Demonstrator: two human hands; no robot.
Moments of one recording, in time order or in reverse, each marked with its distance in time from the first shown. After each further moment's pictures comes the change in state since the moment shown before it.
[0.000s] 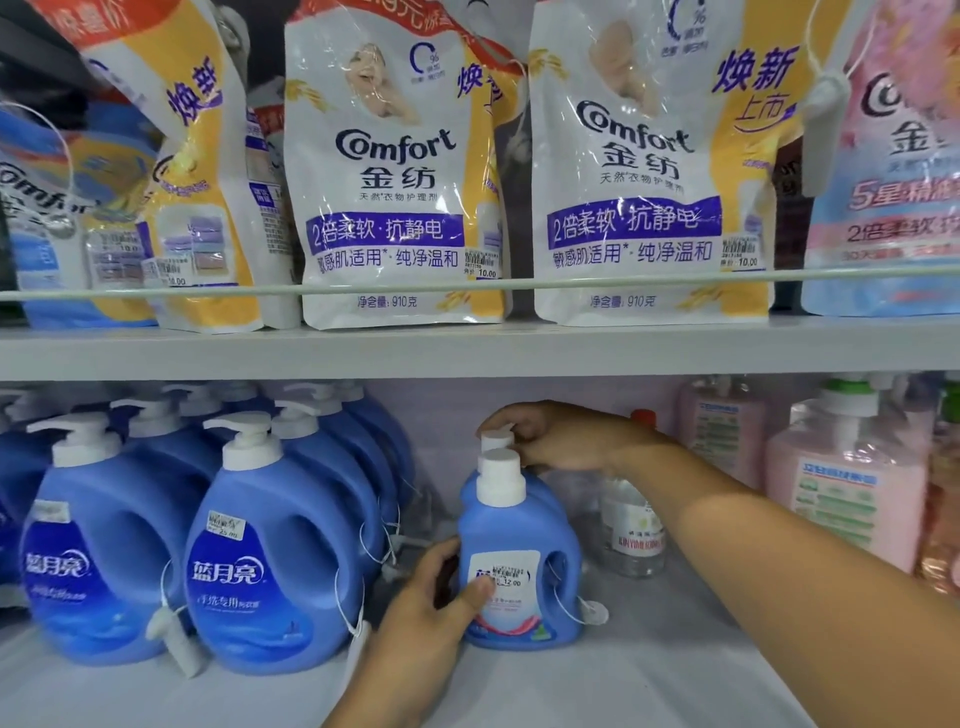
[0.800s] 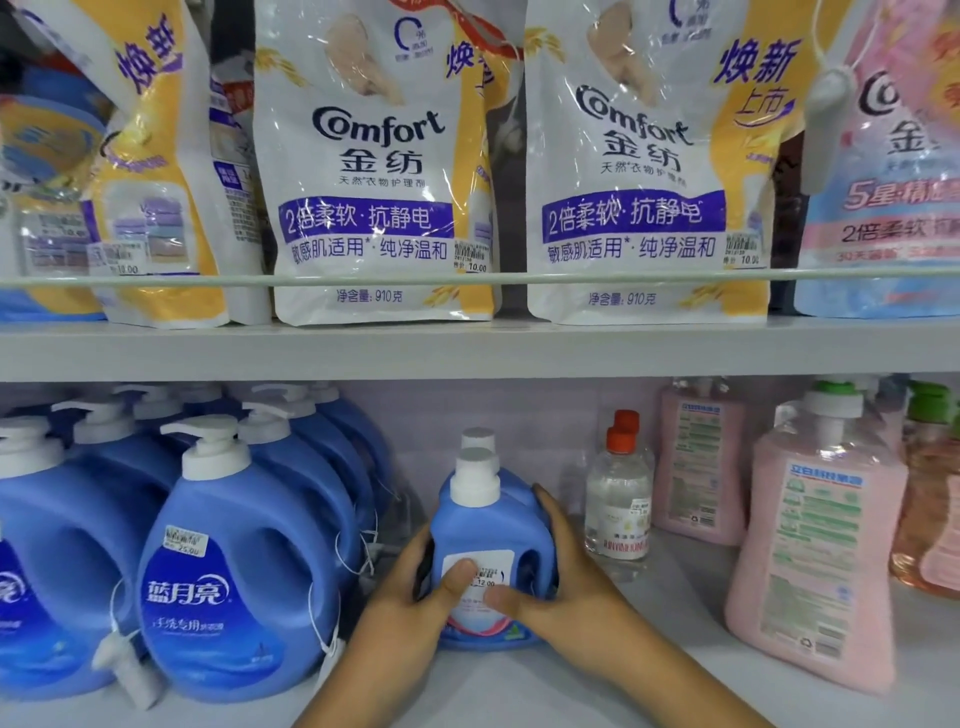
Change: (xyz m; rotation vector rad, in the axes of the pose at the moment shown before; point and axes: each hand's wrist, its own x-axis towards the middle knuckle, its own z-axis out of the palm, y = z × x) left_hand 0.013 0.010 -0.001 -0.033 -0.046 0.112; right_hand -0.072 0.073 0.110 0.245 0.375 -0.164
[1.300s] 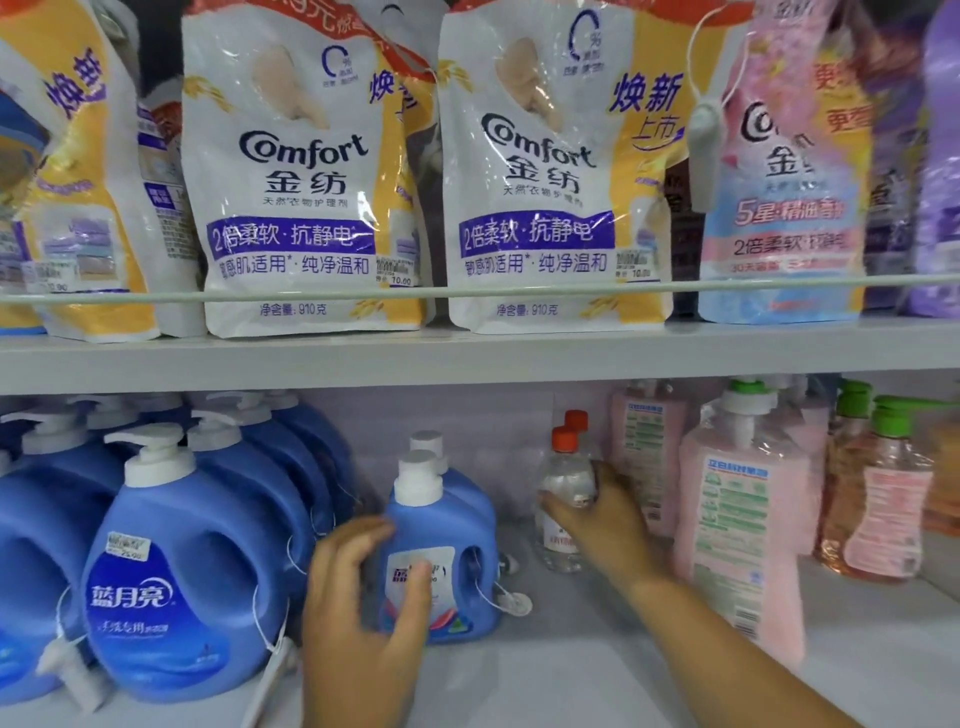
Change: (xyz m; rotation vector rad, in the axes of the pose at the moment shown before) left_hand -0.034 0.020 0.036 0.367 0.502 0.590; right_hand 0.023 0.019 -0.088 -0.153 0.494 0.152
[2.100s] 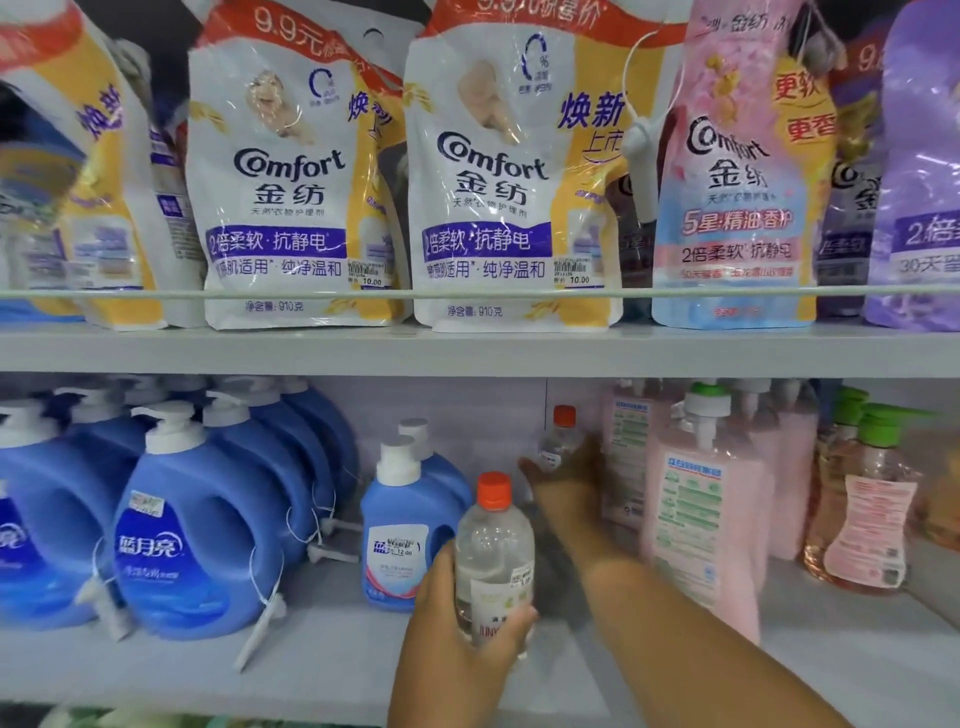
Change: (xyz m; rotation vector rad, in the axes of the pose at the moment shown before) left_hand -0.057 0.062 0.060 -0.140 -0.362 -0.495; right_hand 0.051 0.022 0.026 -0.173 0.058 0.199
